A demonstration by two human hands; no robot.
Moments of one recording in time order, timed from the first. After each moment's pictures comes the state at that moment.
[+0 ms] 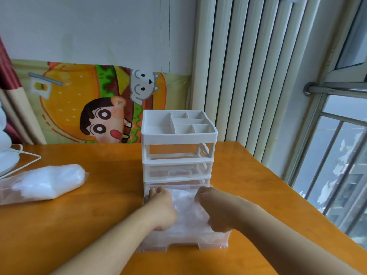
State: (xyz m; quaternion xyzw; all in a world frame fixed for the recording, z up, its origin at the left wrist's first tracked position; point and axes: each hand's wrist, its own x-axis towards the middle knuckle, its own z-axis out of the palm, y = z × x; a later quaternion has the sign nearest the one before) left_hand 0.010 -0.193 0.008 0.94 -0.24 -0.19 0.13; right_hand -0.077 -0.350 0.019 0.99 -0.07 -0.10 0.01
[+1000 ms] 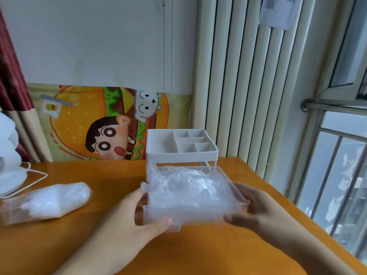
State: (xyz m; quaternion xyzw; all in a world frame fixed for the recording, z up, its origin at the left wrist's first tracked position) left_hand -0.008 -0.098 0.051 0.79 -0.32 -0.10 0.51; right_hand -0.150 -0.380 0.054 0.86 -0.08 0.16 -0.48
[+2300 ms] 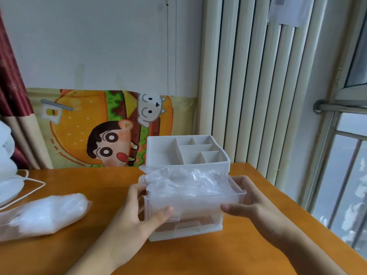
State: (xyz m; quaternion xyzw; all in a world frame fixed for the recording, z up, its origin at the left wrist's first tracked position) left_hand 0.046 -0.129 0.034 0.73 -0.29 -0.09 0.61; right_hand -0.076 -0.408 0.037 0.78 -0.07 0.17 -0.60
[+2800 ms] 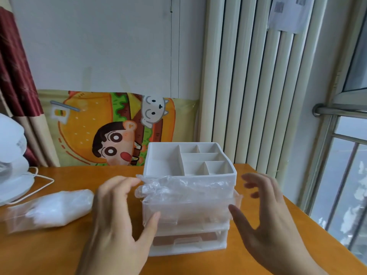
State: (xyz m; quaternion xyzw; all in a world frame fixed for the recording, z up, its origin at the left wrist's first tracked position) left_hand -0.011 -0.103 0.041 0.80 -0.30 0.33 0.40; right_hand -0.130 -0.355 0.043 0.88 -0.05 0.44 -0.18
